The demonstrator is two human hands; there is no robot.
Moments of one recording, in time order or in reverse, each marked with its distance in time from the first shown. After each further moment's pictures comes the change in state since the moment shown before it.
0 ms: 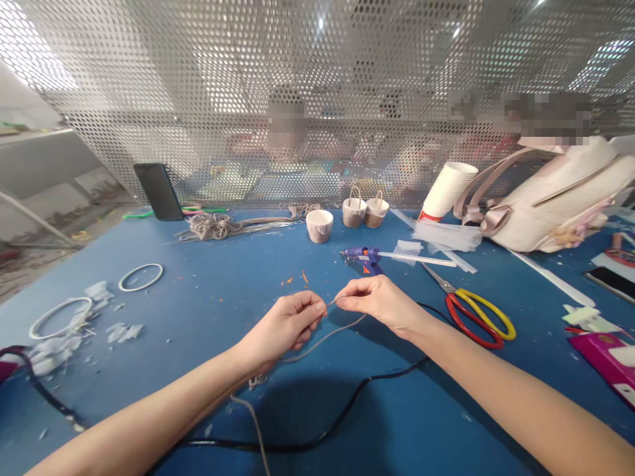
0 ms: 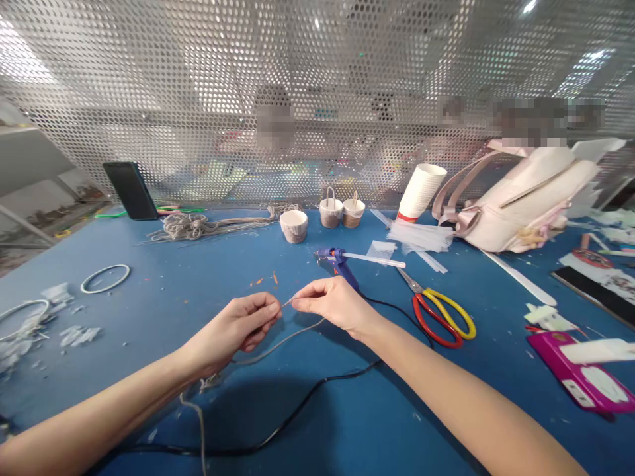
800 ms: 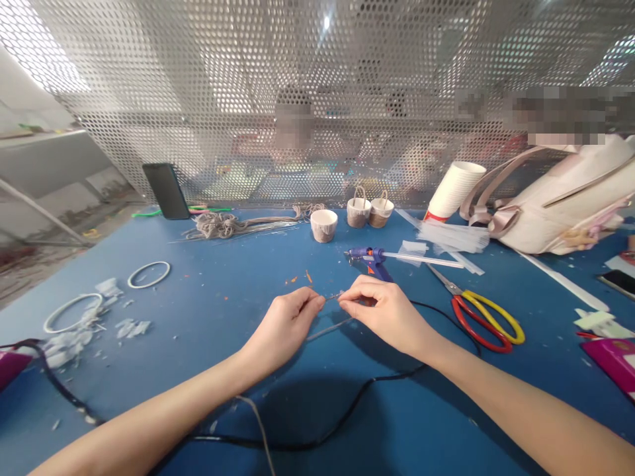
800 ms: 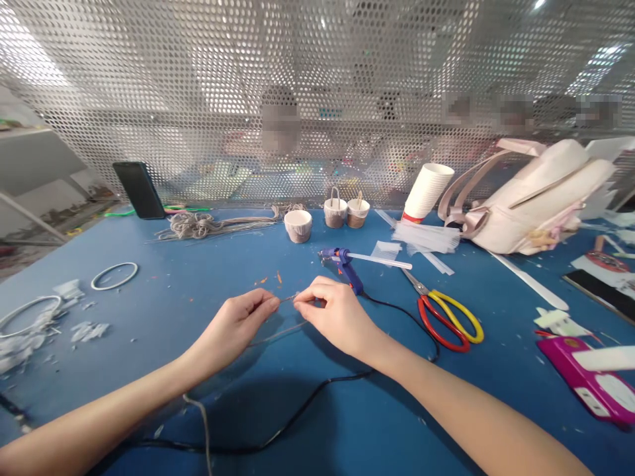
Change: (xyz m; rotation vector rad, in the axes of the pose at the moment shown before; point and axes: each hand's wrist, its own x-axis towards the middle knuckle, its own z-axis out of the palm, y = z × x) left_hand -0.002 0.000 -0.001 0.481 0.246 0.259; right_hand -0.015 -0.003 0.009 -0.365 0.118 -0.332
